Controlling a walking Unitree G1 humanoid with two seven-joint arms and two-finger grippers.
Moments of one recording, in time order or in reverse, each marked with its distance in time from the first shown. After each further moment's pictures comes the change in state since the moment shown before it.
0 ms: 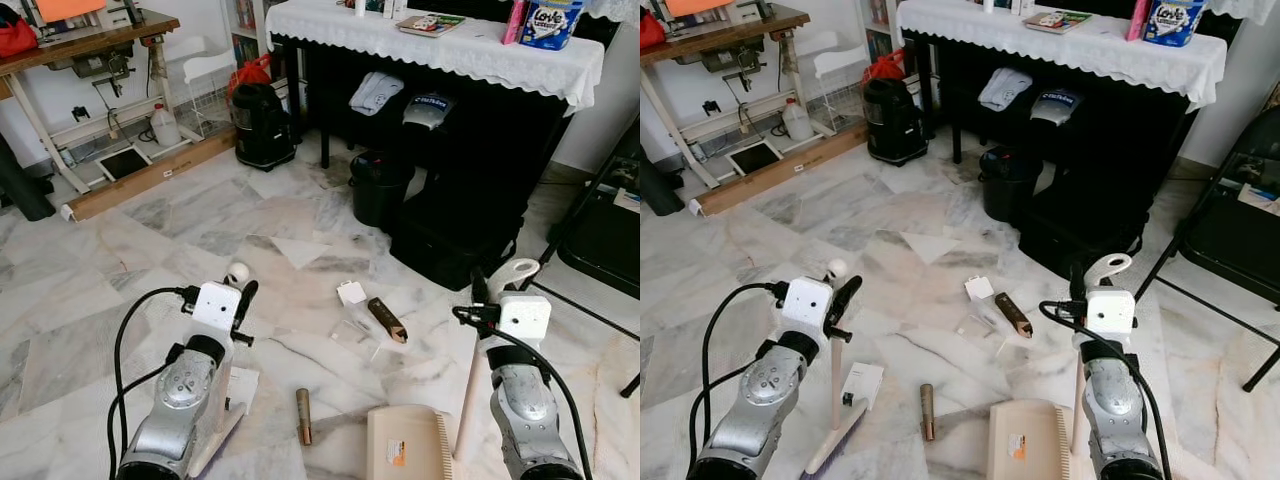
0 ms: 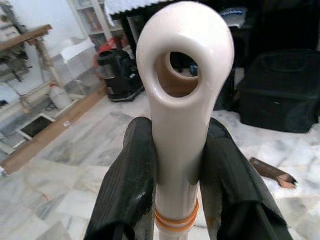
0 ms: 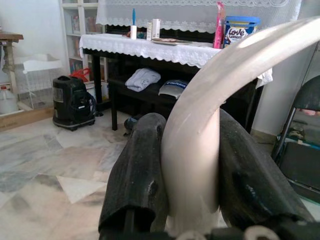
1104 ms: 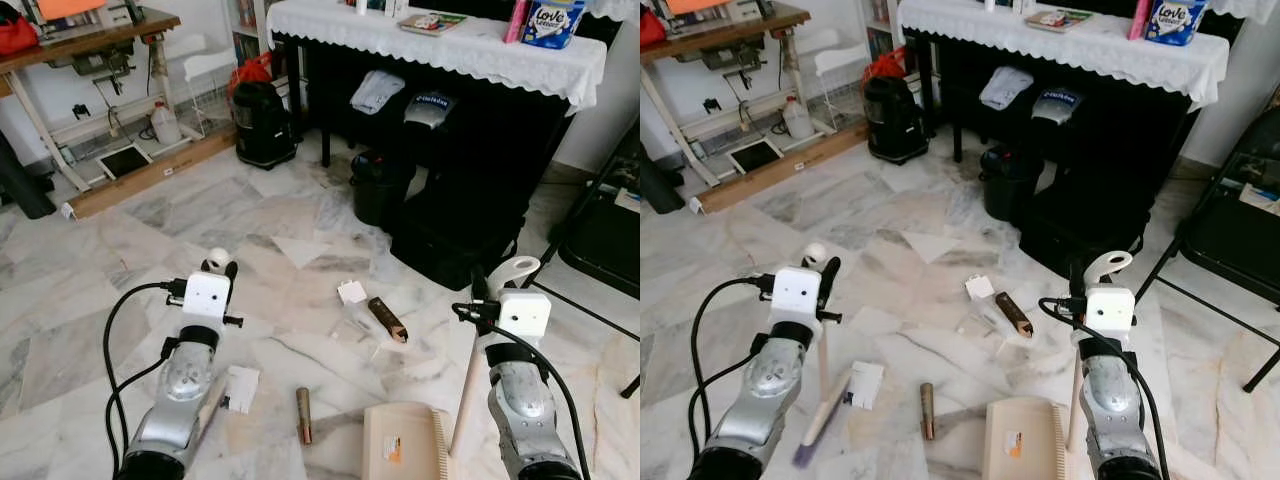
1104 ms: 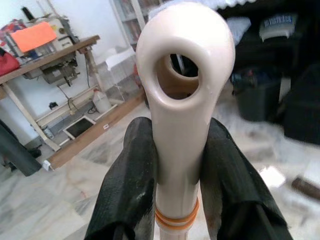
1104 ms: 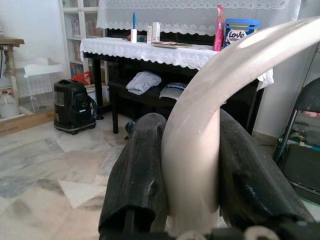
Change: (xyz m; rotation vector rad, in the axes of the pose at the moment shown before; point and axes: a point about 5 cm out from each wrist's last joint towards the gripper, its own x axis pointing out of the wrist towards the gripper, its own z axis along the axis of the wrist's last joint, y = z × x) left arm -0.002 0.018 -0.001 0.046 -0.025 0.159; right arm 0.004 0.004 0.004 0.013 -0.013 -0.005
